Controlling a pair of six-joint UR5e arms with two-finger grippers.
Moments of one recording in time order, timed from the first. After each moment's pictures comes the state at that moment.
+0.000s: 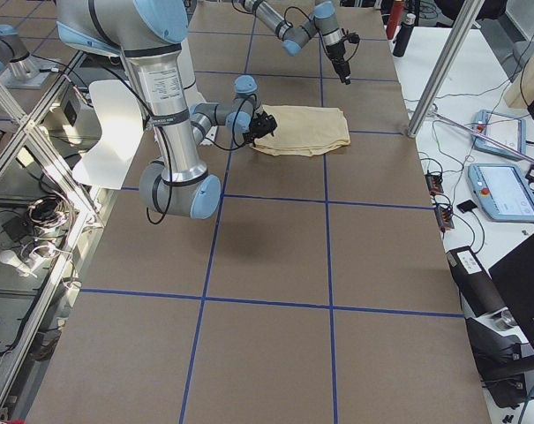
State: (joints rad) left arm -0.83 -2.25 -1.30 -2.35 -1.87 -1.49; right arm 0.31 -1.16 1.80 -1.29 1.61 2.38
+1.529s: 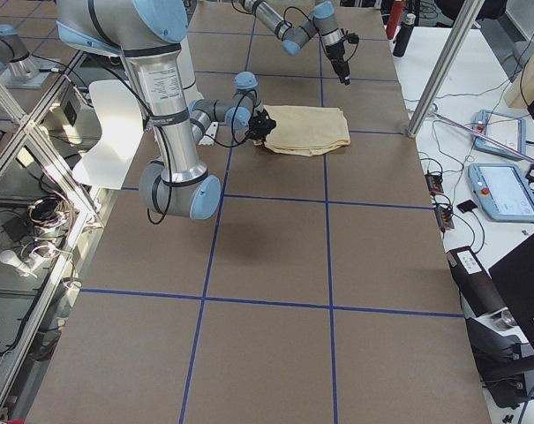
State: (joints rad) left arm -0.82 -2.24 -1.32 -2.35 -1.88 -1.51; right arm 0.32 -1.16 1.85 -1.37 1.62 2.38
